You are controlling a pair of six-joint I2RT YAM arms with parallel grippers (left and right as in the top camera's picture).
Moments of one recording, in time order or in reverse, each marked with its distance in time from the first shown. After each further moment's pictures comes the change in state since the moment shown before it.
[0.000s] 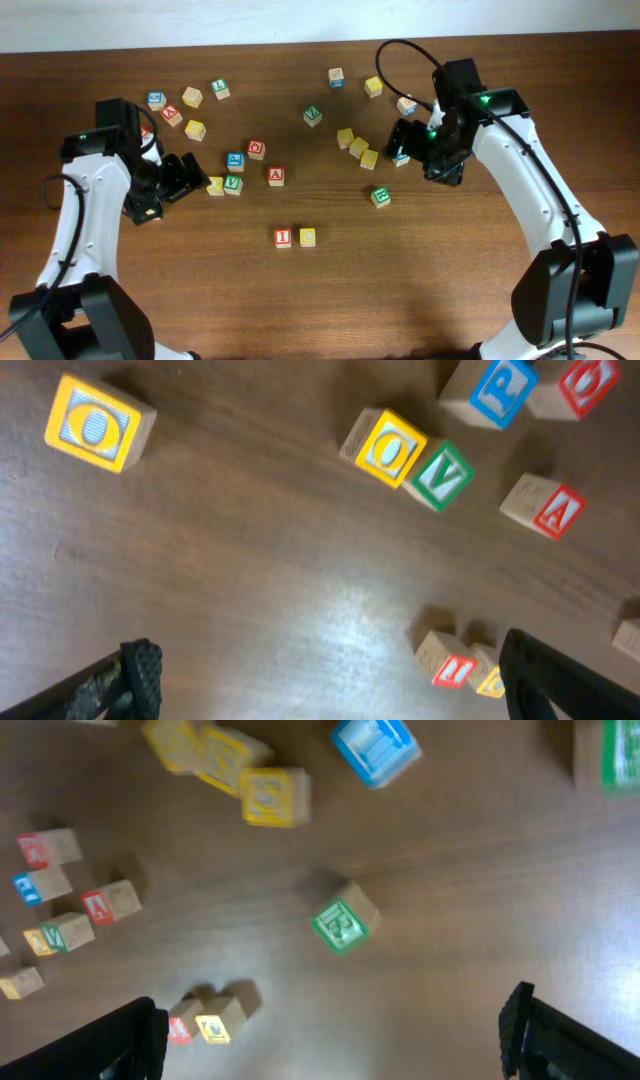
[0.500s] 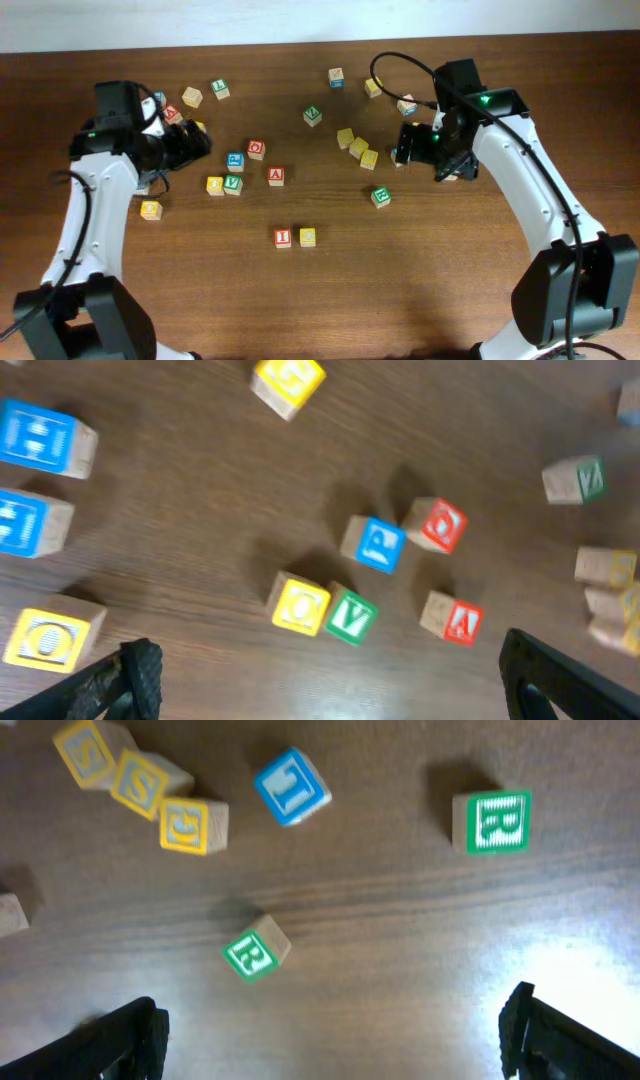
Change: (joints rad) left arm -0.041 0.000 0.001 0.309 0.008 0.032; right arm 0.000 0.000 0.000 -0.044 0.192 -0.124
